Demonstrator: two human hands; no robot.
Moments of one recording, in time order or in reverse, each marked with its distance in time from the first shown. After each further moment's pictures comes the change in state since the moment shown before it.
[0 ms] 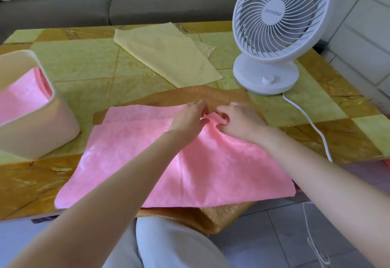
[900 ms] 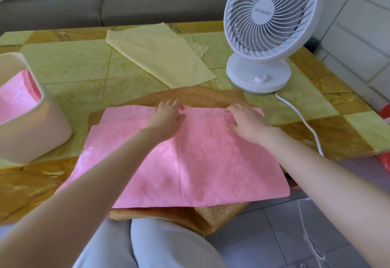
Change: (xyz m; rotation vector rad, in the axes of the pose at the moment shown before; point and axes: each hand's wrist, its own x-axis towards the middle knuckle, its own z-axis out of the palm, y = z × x) left_hand 0.004 -0.041 -0.006 0.196 -0.042 -0.089; right_hand -0.011 0.030 -0.003 -0.161 -0.144 0.217
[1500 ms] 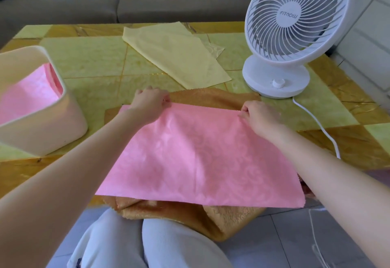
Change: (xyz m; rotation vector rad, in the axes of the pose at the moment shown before) left_hand 0.007 -0.055 -0.054 0.176 0.018 -0.076; right_hand 0.024 -0.011 -0.004 -0.012 0.162 0.125
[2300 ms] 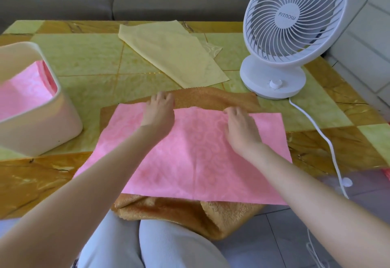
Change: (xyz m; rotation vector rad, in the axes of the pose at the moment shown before) left_hand -0.015 0.029 0.033 -0.039 0.150 -0.071; right_hand -0.027 -0.043 0.023 0.001 0.041 -0.044
